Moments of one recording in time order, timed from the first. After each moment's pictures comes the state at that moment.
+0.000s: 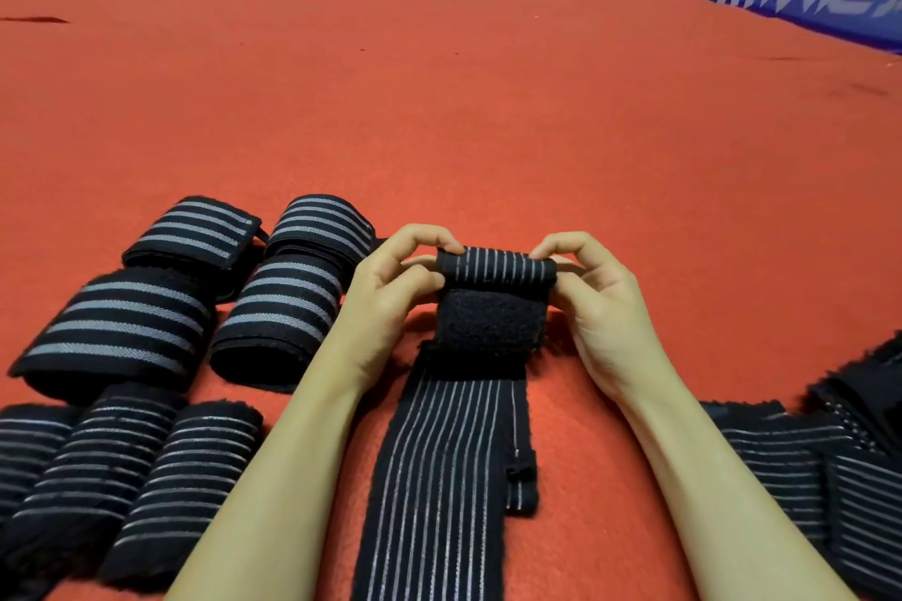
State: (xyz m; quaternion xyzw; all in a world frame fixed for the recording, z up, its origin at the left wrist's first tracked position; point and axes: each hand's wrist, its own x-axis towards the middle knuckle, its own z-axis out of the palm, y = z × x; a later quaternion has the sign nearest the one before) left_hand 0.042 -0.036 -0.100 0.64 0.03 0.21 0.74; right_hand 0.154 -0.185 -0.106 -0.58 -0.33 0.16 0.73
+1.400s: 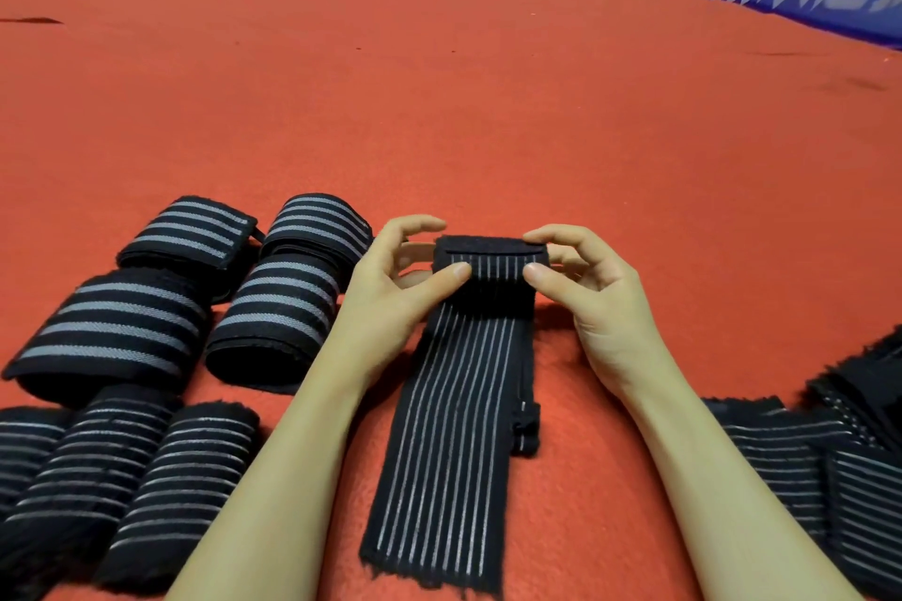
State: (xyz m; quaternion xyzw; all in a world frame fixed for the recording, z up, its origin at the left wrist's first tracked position) left_hand 0.047 -0.038 -0.103 0.66 0.11 0.25 0.70; right_hand 0.152 -0.191 -0.101 -0.59 -0.34 0.14 0.72
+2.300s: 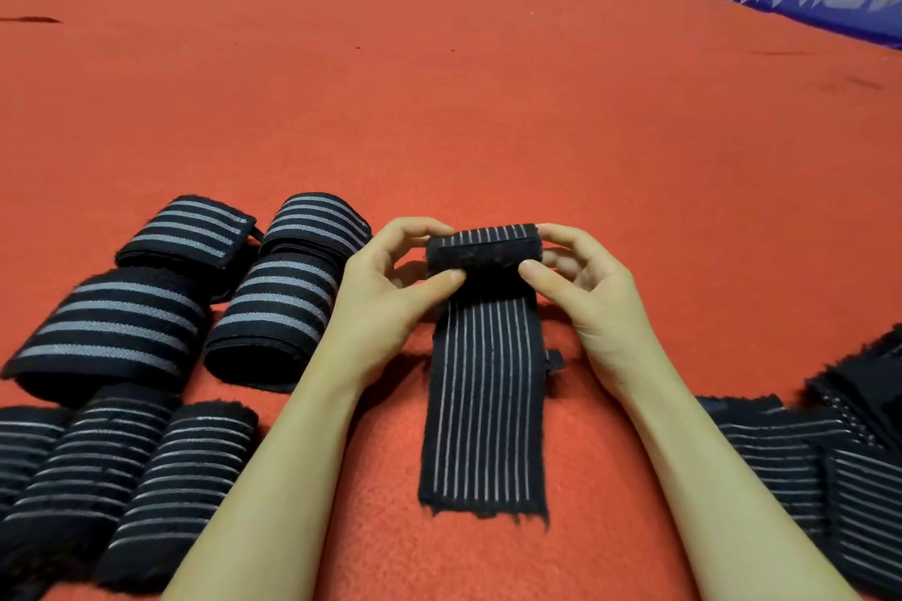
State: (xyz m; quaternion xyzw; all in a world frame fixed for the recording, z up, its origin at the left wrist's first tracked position) left_hand 0.048 -0.034 -0.104 0.68 0.06 0.28 0.68; right_hand 0.156 -0.187 -0.105 -0.60 -0.31 0.16 0.72
